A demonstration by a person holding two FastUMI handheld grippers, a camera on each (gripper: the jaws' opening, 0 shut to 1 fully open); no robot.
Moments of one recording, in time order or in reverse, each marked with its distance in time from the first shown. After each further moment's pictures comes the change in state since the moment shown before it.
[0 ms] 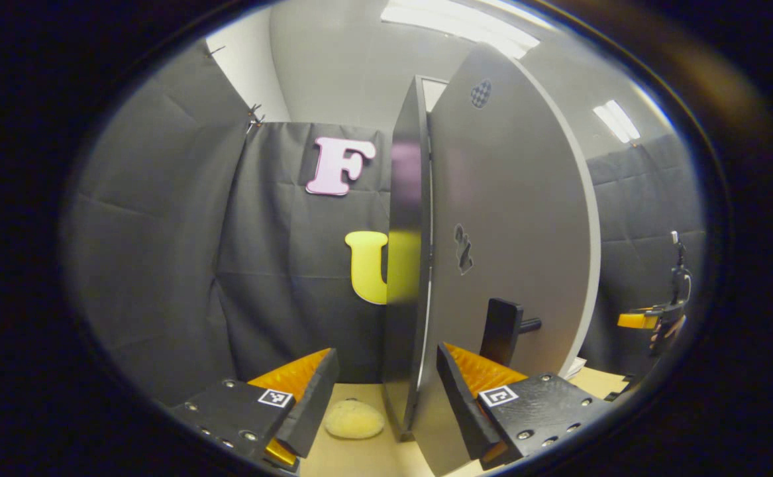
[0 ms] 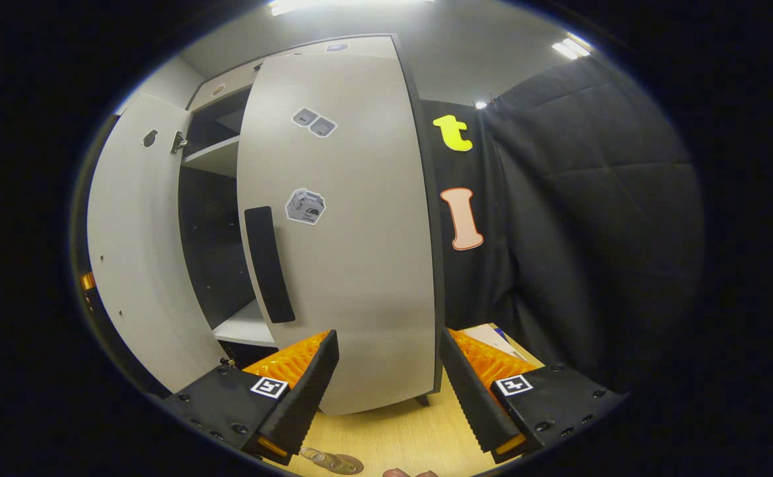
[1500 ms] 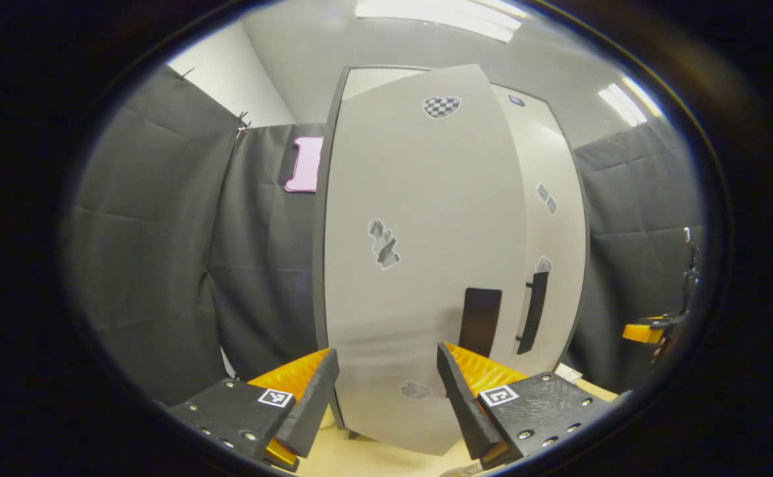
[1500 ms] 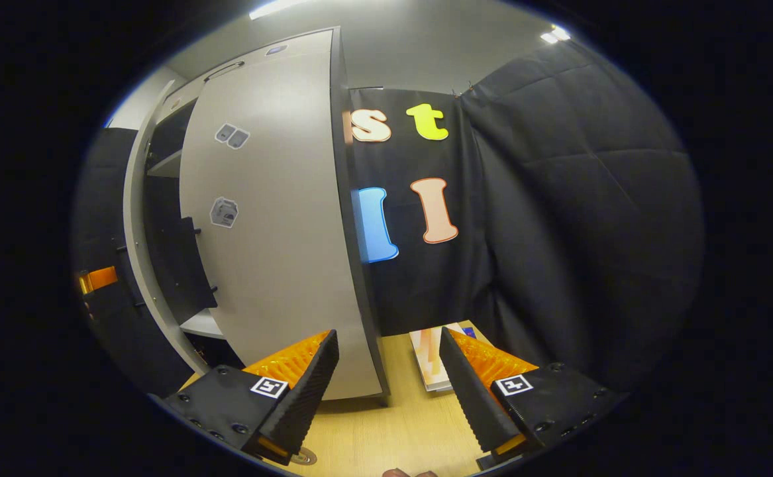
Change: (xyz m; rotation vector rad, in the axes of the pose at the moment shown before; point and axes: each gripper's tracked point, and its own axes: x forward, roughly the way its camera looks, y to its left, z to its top) left arm 0.024 -0.189 -0.002 0.007 0.029 0.098; right arm 0.022 -0.111 0.006 0.031 0.040 -0.023
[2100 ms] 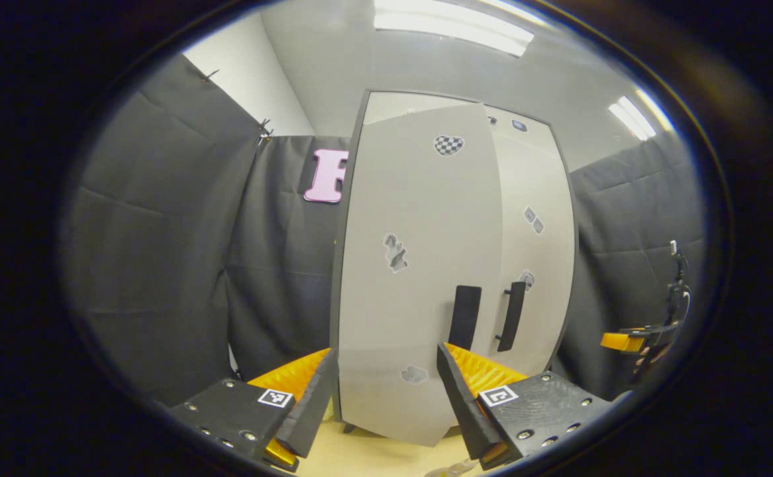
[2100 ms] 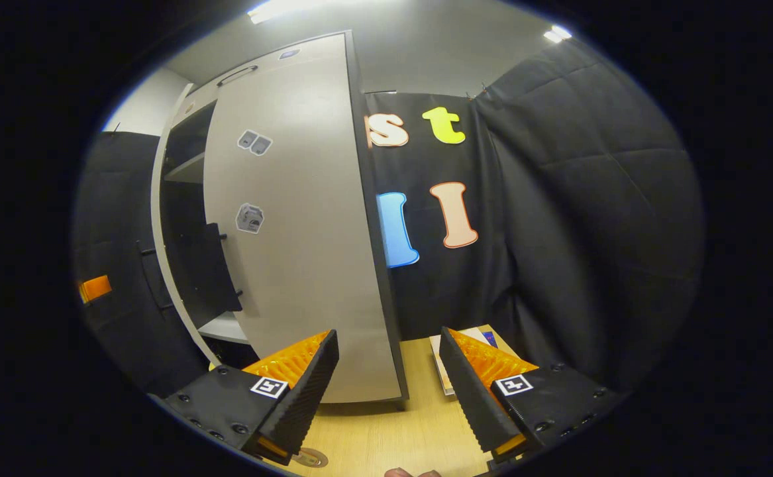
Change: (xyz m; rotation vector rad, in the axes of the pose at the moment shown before) left arm -0.050 0.003 0.007 -0.058 -0.051 0.068; right arm -0.004 0.034 0.004 -0.014 -0.027 0.100
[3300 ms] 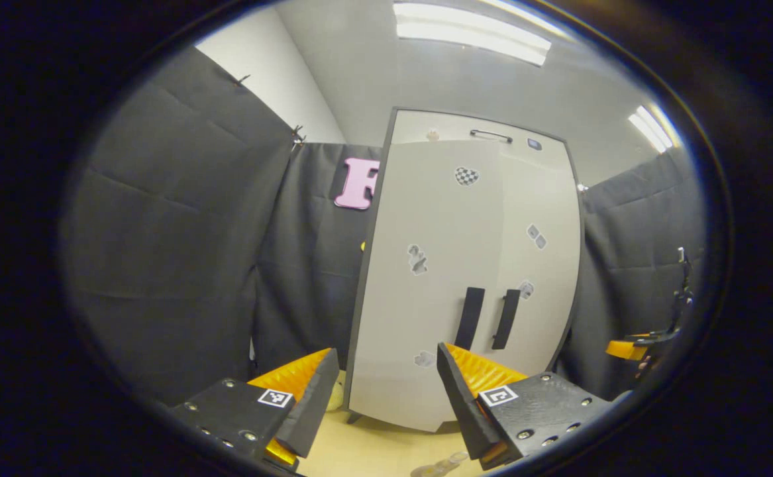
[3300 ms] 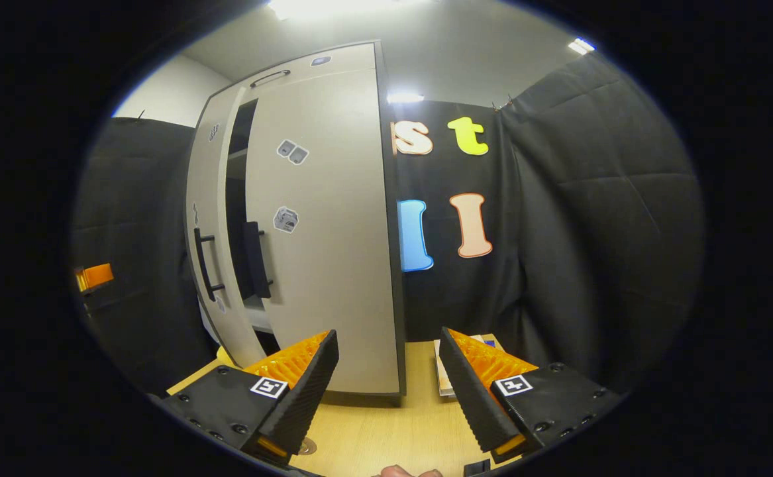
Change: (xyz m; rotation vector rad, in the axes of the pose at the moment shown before) left arm -0.025 0.019 0.014 -0.061 -0.044 0.126; right arm -0.040 -0.005 0.010 -0.065 0.011 0.092
